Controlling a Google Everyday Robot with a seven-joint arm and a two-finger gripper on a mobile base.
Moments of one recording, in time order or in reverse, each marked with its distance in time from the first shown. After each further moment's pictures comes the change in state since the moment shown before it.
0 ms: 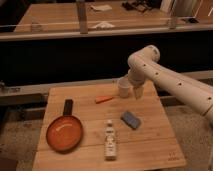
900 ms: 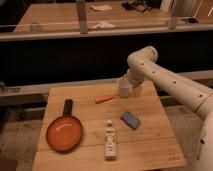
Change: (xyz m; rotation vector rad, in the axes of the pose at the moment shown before) arm 0.003 -0.017 0.027 -0.006 -0.036 -0.030
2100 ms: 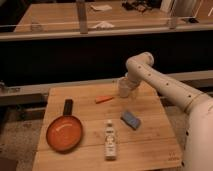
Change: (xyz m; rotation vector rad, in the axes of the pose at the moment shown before) arm 0.001 -0.005 0.055 -0.022 -0.056 -0.026
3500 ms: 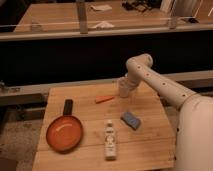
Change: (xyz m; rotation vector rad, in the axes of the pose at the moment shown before) arm 0.008 -0.009 0.025 -0.011 -0.027 0.001
